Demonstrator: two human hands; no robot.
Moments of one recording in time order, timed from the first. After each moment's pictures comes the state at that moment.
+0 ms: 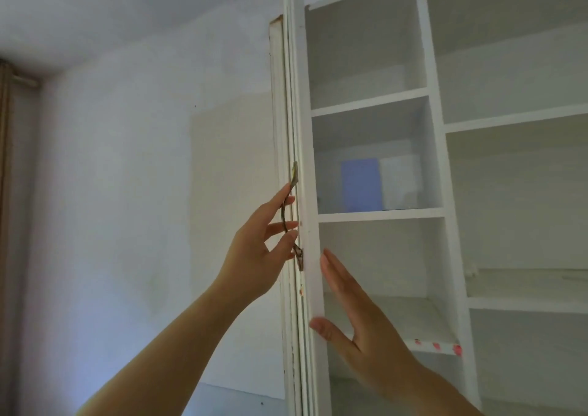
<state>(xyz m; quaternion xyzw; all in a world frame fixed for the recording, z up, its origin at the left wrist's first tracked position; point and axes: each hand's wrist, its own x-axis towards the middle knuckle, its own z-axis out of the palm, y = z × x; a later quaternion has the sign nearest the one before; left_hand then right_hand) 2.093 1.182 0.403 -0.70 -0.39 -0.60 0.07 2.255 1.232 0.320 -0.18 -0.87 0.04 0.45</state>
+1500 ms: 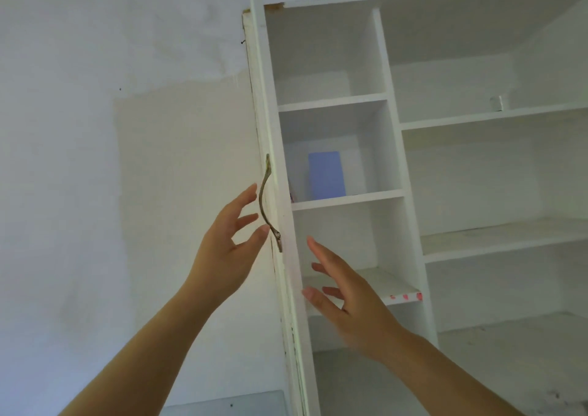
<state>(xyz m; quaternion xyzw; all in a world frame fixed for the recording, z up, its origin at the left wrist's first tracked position) 1.955 1.140 0.392 -0.73 -0.32 -0.60 0.01 2.139 1.157 0.314 -0.27 -0.81 0.10 0.52</state>
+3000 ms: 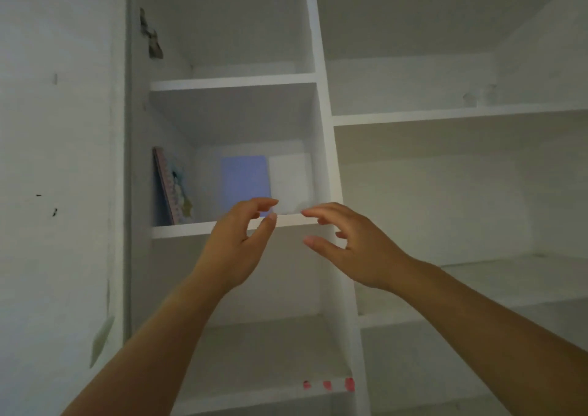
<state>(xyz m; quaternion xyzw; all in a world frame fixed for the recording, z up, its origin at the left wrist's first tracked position) 2.203 1.401 0.420 -0.74 -0.35 -0.56 0.09 2.400 1.393 0.410 -0.32 -0.81 -0.06 0.48</state>
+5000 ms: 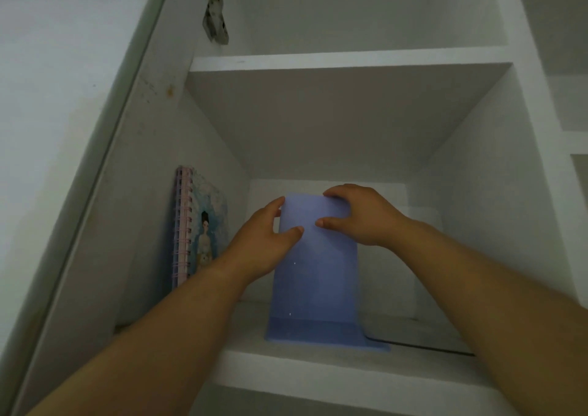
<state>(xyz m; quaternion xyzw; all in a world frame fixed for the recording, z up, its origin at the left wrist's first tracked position) 2.098 1.662 0.559 -0.69 -0.42 -0.59 0.04 2.275 1.691 0.616 -0.33 -0.83 -0.21 0.41</state>
